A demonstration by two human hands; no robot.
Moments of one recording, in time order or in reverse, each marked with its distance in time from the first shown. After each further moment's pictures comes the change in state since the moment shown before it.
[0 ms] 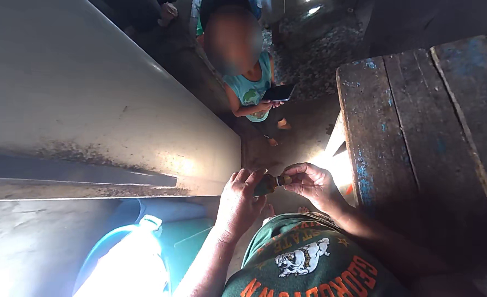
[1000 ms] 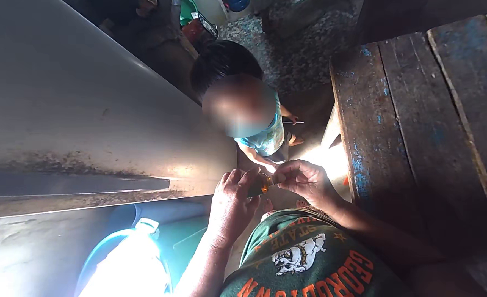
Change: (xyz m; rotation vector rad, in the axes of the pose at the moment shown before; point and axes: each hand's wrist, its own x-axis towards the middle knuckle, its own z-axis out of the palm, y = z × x) left_hand 0.006 -0.001 0.002 0.052 -0.015 0.014; right_hand 0.004 0.002 -0.006 -0.015 -0.013 0.012
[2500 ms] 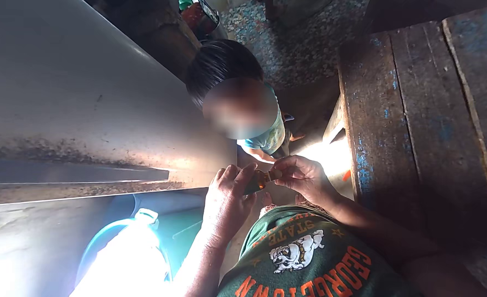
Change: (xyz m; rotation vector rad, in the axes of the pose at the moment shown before) left_hand -0.010 -0.005 -0.007 0.036 0.012 -0.004; right_hand 0.002 0.005 0.008 -0.007 -0.043 0.043
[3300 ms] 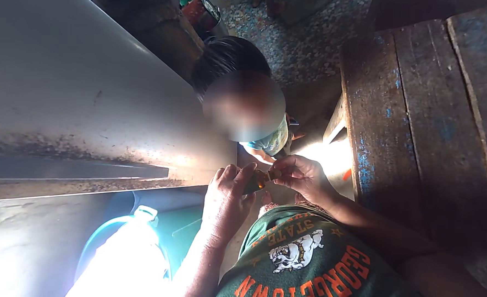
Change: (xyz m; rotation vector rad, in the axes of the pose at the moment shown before) left_hand -0.004 -0.001 0.000 0.002 -0.001 -0.010; right_hand 0.000 0.003 0.002 0.020 -0.021 0.010
